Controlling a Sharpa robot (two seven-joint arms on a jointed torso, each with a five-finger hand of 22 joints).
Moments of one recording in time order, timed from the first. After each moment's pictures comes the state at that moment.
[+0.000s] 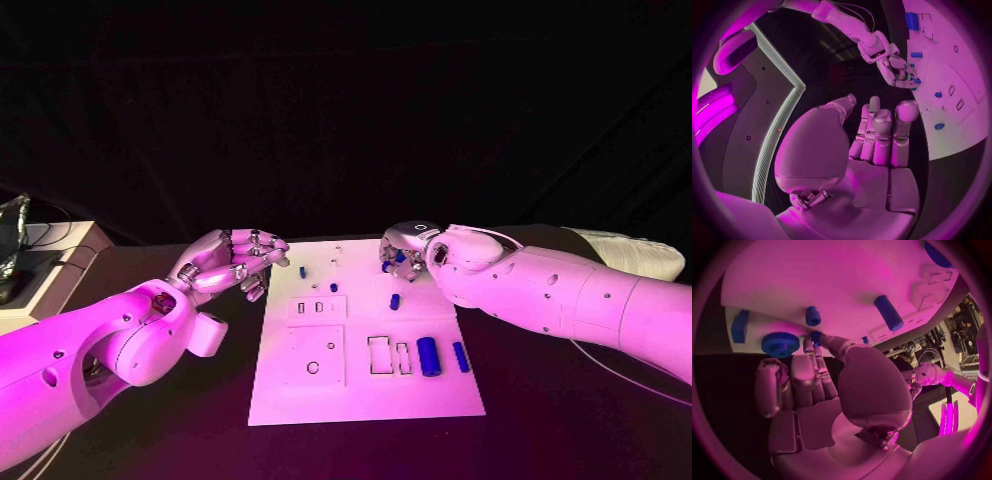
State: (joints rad) left arm 1.00 -0.97 0.25 1.60 -0.41 -0.12 0.35; left_hand 1.37 -0.18 0.44 0.22 0.05 0.80 0.18 0.43 0.53 1.08 0.10 0.36 0.29 1.27 0.03 1.18 0.97 0.15 1.18 0.12 1.17 0.82; right arm 1.32 -0.52 -0.15 1.05 -1.59 -0.23 -0.08; right_hand 1.30 -0.19 0.63 0.00 0.17 0.99 0.16 0.19 0.32 1.17 0.10 0.07 0.07 1.46 0.01 1.19 0.92 0.07 1.42 0.11 1.42 1.30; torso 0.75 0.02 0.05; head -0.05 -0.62
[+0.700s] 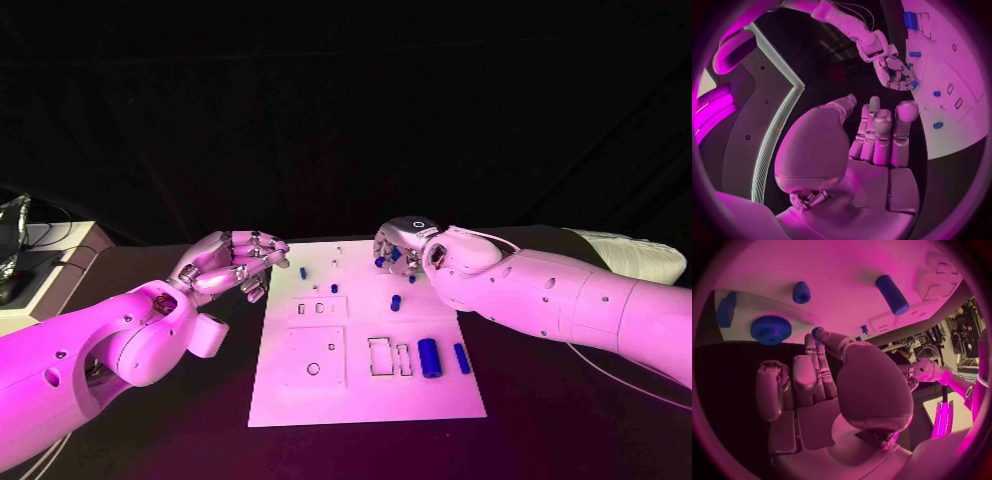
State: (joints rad) left arm 1.00 -0.96 0.25 1.59 -0.40 -0.12 0.35; left_hand 1.37 -0.18 0.45 0.21 0.05 0.80 0.18 0.42 0.53 1.08 0.11 0.36 0.29 1.27 0.03 1.18 0.96 0.15 1.18 0.12 1.17 0.83; right arm 1.32 -0.51 -0.15 1.07 -1.59 -0.35 -0.08; right_hand 1.34 -0.16 0.66 -0.03 0.10 1.06 0.13 0.26 0.35 1.28 0.07 0.09 0.11 1.46 -0.02 1.20 0.93 0.07 1.44 0.09 1.43 1.31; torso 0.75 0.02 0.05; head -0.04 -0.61
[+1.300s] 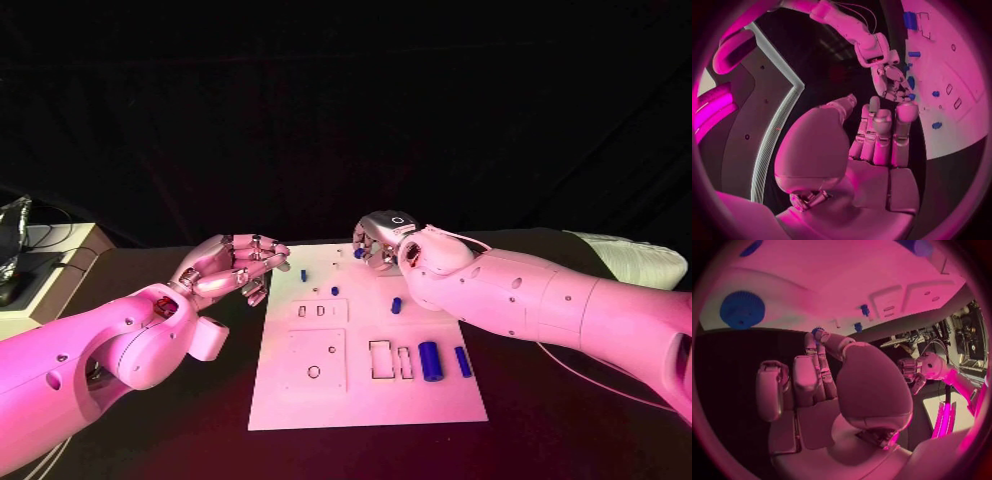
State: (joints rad) left arm 1.00 -0.96 0.25 1.59 -0.40 -0.12 0.35; left_hand 1.37 -0.18 0.45 0.21 0.05 0.80 0.18 0.42 0.53 1.07 0.10 0.36 0.29 1.27 0.03 1.18 0.96 0.15 1.18 0.12 1.17 0.83; right arm 1.32 -0.40 -0.14 1.01 -1.59 -0.42 -0.16; right_hand 1.33 -0.14 0.66 -0.03 0.09 1.05 0.13 0.26 0.35 1.29 0.07 0.09 0.11 1.46 -0.02 1.20 0.92 0.07 1.44 0.09 1.43 1.31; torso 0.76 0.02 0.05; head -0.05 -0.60
